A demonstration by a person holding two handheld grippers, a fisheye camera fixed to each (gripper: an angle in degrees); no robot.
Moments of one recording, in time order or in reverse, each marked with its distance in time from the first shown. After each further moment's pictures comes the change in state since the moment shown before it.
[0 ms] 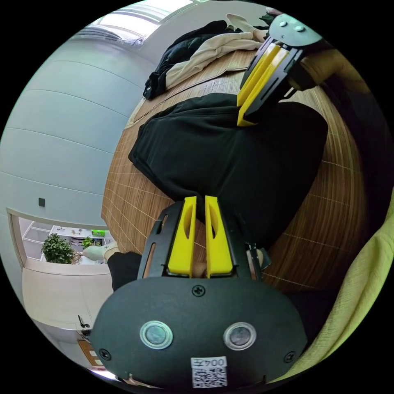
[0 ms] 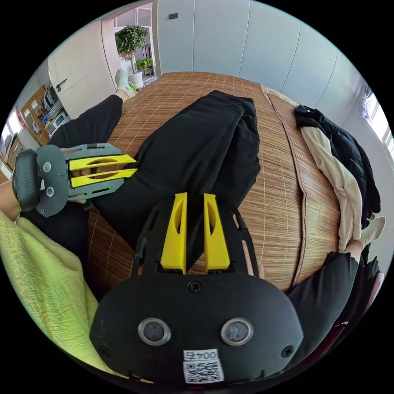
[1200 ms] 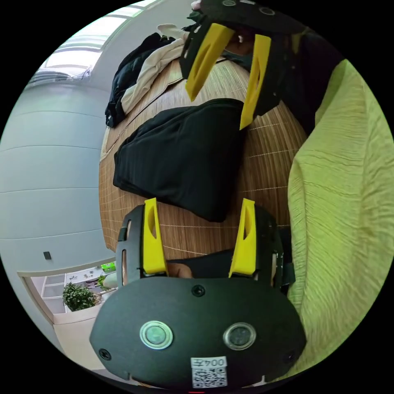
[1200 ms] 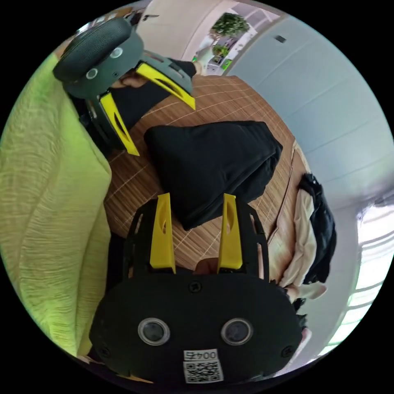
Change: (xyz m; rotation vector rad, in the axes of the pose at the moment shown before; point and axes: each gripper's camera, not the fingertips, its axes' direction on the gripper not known) left arm 0.076 0.019 -0.093 0.027 0.050 0.359; right arm -0.202 0.016 -0.157 -0.043 0.209 -0.558
